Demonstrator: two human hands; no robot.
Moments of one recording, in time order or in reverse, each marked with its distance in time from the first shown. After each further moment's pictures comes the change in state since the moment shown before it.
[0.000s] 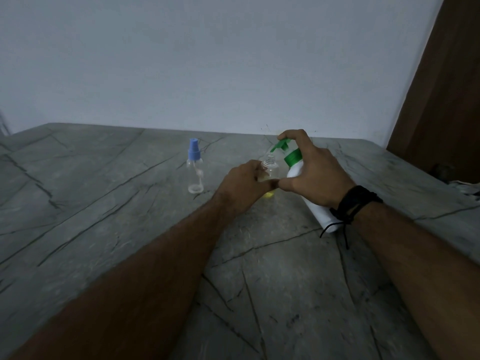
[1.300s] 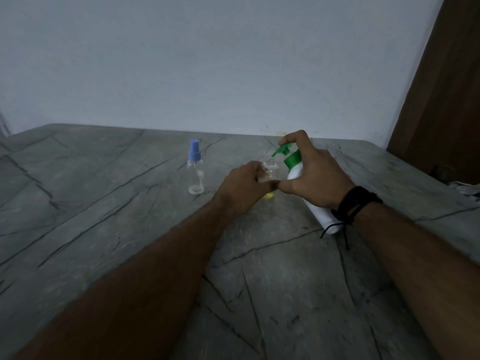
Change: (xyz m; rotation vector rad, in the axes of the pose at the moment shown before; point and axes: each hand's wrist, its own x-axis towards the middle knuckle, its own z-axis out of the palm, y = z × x) left_hand 0.002 -0.003 0.001 0.005 0.015 0.015; right_hand 0.000 0.002 0.000 0.004 -0.011 -0.008
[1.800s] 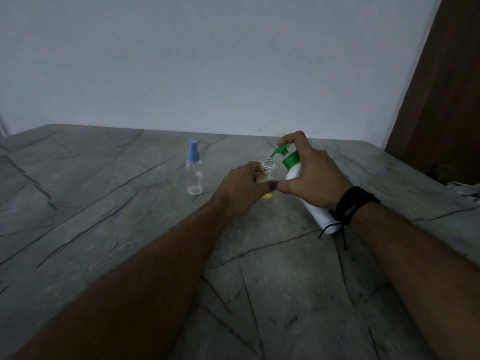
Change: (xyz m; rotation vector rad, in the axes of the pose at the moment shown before) left_hand 0.001 -0.001 0.001 0.014 0.006 0.012; right_hand 0.001 0.001 0.001 -0.009 -0.004 0.009
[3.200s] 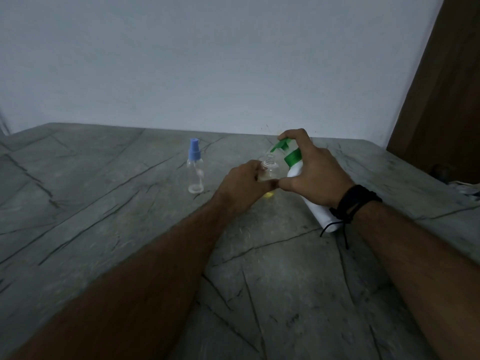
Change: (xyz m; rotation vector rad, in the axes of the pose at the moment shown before) left_hand 0.005 -0.007 0.004 -0.004 0.003 0.022; right_hand 0.000 -0.001 0.000 0.022 0.008 -0.002
